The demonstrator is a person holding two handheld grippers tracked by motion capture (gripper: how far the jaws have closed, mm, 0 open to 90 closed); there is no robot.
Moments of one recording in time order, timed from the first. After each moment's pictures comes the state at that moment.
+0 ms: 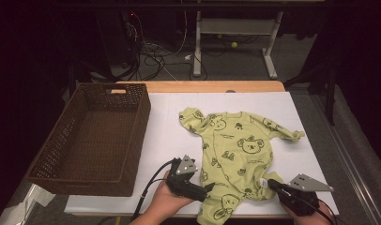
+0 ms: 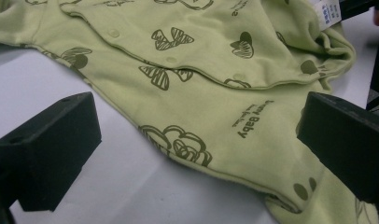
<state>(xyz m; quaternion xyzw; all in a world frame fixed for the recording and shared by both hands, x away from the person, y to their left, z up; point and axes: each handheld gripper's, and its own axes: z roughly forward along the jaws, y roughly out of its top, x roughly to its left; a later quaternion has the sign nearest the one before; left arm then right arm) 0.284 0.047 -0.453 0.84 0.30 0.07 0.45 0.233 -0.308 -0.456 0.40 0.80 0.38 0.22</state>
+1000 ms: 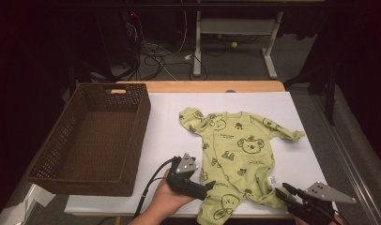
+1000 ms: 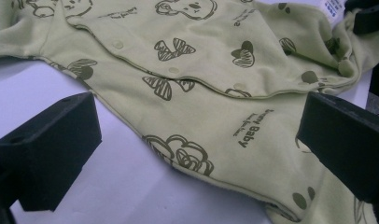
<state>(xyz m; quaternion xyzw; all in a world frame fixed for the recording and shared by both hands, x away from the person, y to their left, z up) 0.285 0.048 -0.448 0.84 0.30 0.08 0.45 0.207 -0.329 -0.450 0.44 0.77 0.41 0.21</state>
